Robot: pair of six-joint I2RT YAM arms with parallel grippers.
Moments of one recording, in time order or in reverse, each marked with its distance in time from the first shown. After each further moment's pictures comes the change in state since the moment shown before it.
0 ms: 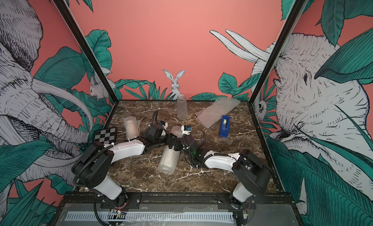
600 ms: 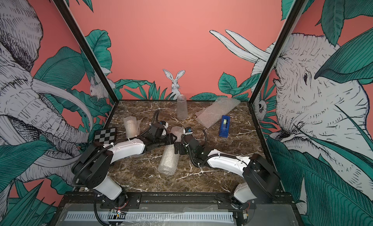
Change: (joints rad) left arm -0.003 -0.001 0.034 -0.070 -0.010 0.009; right arm -0.003 -0.064 0.061 -0.457 0.017 -0.124
